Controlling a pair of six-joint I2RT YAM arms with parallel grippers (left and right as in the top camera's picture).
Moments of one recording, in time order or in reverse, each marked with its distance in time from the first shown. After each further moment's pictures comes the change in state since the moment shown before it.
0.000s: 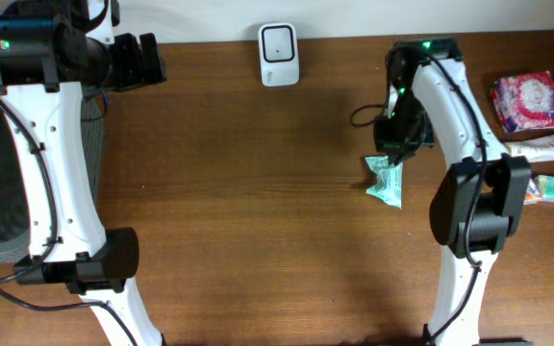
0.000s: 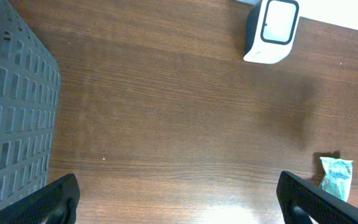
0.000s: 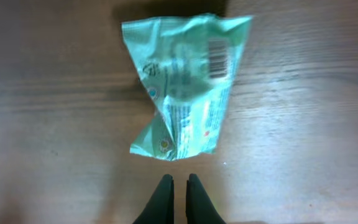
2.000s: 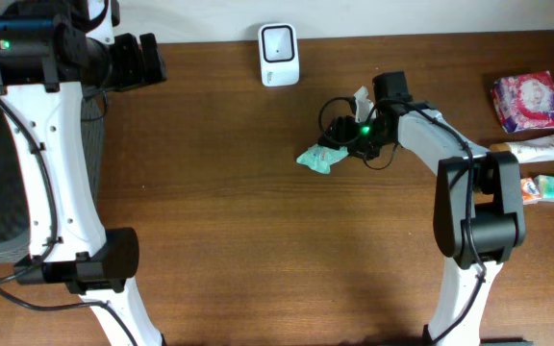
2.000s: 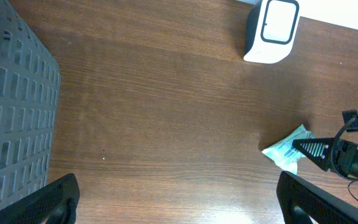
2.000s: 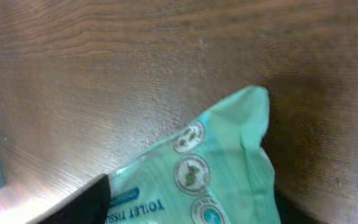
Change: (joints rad) left arm 0.000 0.000 0.000 0.001 0.000 0.000; right arm 0.019 -0.081 -0.557 1.067 -0.534 0.115
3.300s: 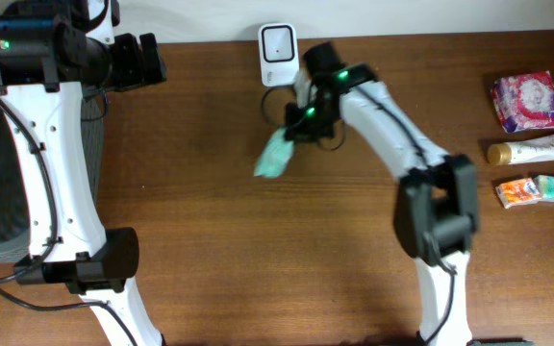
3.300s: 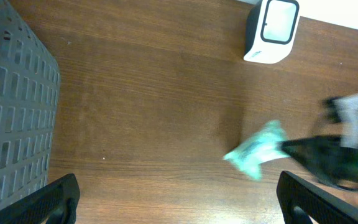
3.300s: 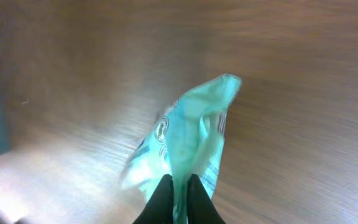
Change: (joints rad) left arm 0.000 0.000 0.000 0.000 0.000 0.000; right arm 0.237 0.080 0.492 -0.478 0.166 0.002
